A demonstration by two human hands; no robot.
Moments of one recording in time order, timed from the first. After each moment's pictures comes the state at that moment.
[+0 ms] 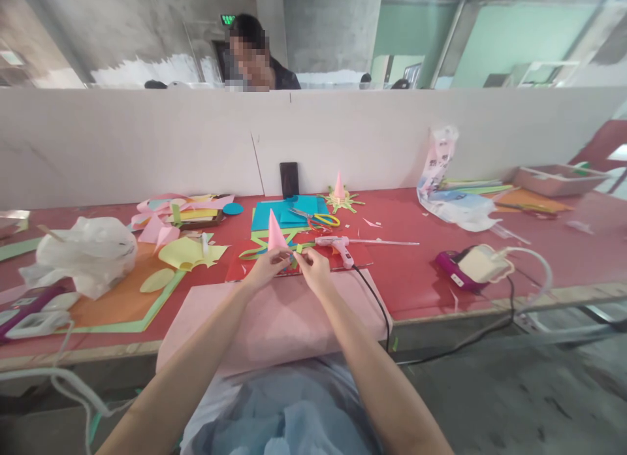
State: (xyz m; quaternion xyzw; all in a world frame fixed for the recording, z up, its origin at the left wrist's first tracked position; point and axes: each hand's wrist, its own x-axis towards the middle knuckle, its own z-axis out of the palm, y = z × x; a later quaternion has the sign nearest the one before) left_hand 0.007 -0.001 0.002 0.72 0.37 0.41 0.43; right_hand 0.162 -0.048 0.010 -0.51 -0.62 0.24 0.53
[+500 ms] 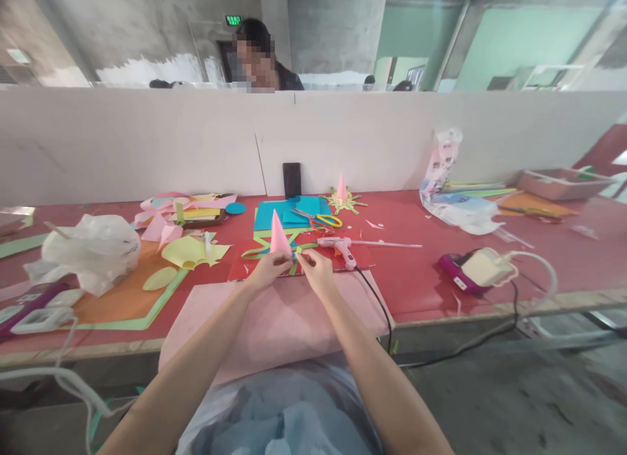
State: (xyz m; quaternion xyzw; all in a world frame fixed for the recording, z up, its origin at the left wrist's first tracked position) left_hand 0.007 -0.005 0.007 0.72 0.38 0.39 0.42; right_hand 0.162 -0.047 0.009 -0.53 -0.63 0.23 0.53
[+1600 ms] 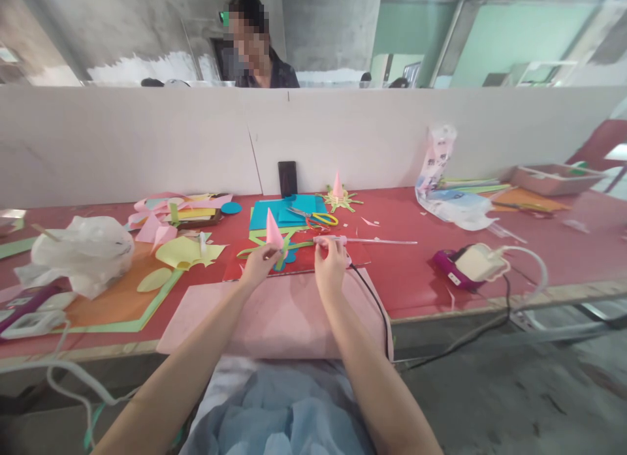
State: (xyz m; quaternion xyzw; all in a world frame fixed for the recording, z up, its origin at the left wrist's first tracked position) left_hand 0.001 0.002 0.004 0.71 0.46 0.44 0.30; right_hand 0.184 -0.043 0.003 -0.62 -0.55 -0.04 0.56
